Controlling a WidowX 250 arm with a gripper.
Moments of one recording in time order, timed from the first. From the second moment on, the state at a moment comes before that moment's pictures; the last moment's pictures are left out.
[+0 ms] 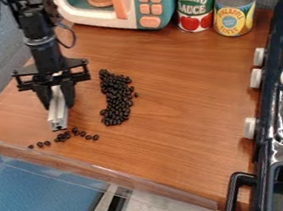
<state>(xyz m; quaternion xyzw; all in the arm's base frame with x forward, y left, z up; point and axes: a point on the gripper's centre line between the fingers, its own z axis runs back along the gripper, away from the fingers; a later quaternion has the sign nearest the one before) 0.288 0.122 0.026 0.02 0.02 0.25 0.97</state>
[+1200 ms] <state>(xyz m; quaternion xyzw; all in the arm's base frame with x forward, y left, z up) 0.273 0.183 0.013 0.12 -0.02 0.22 0.97</state>
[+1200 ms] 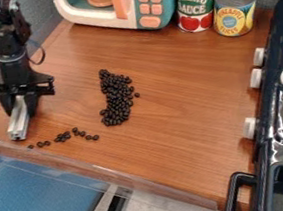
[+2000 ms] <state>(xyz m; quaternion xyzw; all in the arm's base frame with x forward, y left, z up) 0.249 0.186 0.007 0.14 0.01 0.22 0.96</state>
